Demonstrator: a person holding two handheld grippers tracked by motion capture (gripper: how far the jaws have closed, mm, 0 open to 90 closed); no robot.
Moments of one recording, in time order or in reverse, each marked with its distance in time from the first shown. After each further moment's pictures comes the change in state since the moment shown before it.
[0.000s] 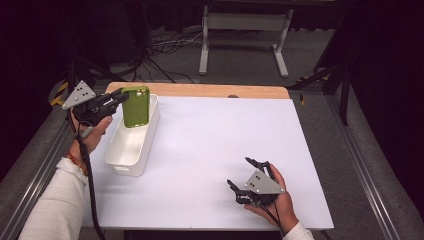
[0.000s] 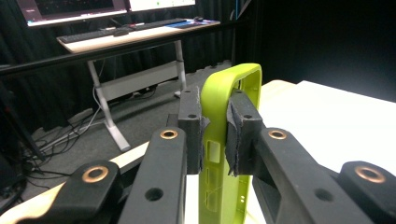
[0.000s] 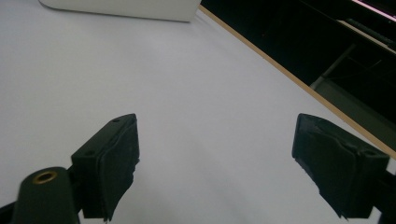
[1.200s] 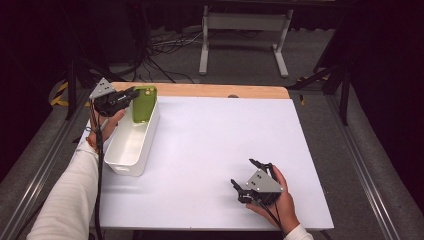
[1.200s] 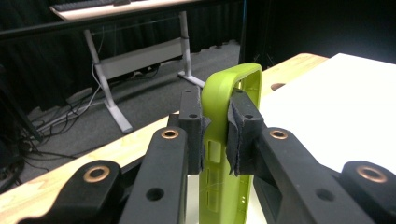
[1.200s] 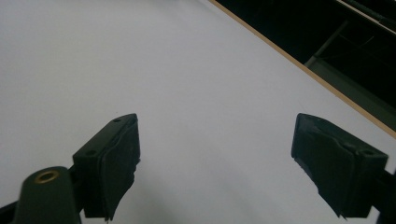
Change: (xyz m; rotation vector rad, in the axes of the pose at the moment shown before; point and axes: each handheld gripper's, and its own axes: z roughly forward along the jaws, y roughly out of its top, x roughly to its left) left arm 0.045 -0.048 0.070 0.088 -0.001 -0.013; right arm -0.002 -0.011 0.002 0.068 -0.038 0.030
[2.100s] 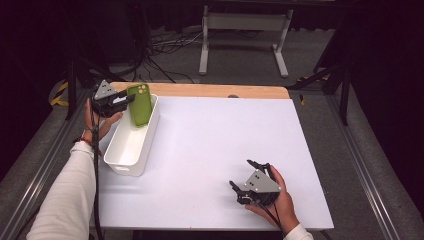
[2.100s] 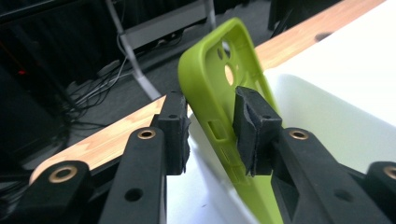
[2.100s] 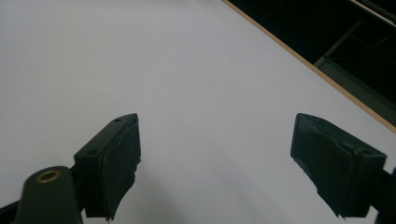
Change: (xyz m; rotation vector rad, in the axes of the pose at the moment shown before) left arm 0.015 -0.013 0.004 0.156 0.117 0.092; right arm 0.002 0.001 0.002 0.009 0.032 -0.020
